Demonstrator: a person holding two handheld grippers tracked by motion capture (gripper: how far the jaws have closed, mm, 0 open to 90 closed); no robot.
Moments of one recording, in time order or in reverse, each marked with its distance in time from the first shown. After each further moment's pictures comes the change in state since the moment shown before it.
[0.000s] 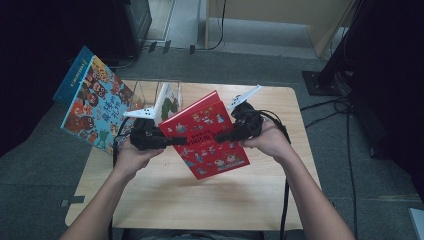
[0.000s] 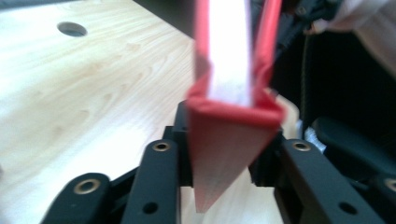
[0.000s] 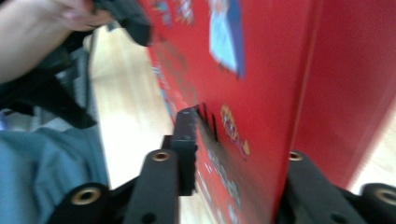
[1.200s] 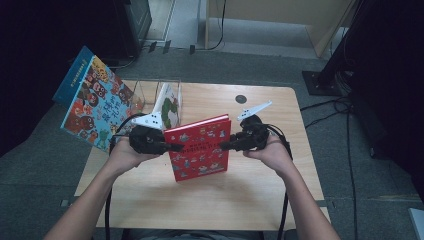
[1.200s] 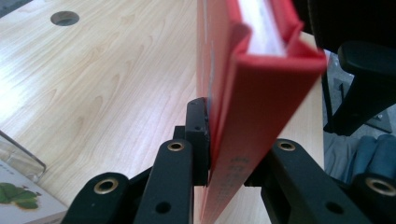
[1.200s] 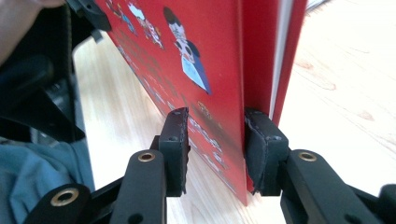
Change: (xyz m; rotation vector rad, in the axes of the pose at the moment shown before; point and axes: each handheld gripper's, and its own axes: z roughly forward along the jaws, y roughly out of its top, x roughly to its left) left arm -0.014 0.006 -0.001 0.203 0.042 0.234; right arm -0.015 -0.047 0.014 -0.104 -0.005 0.078
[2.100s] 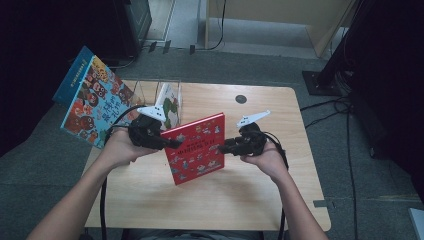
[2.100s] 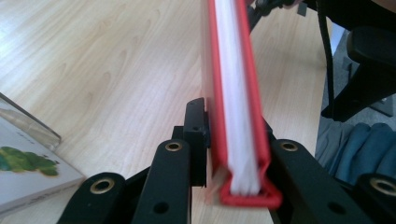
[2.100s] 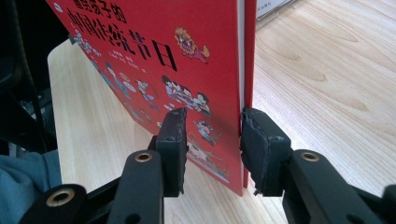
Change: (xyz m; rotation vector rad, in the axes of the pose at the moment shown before) left arm -0.002 0.032 -0.013 0.159 0.034 -0.056; right arm -0.010 -0.023 0.022 -0.043 -0.054 0.010
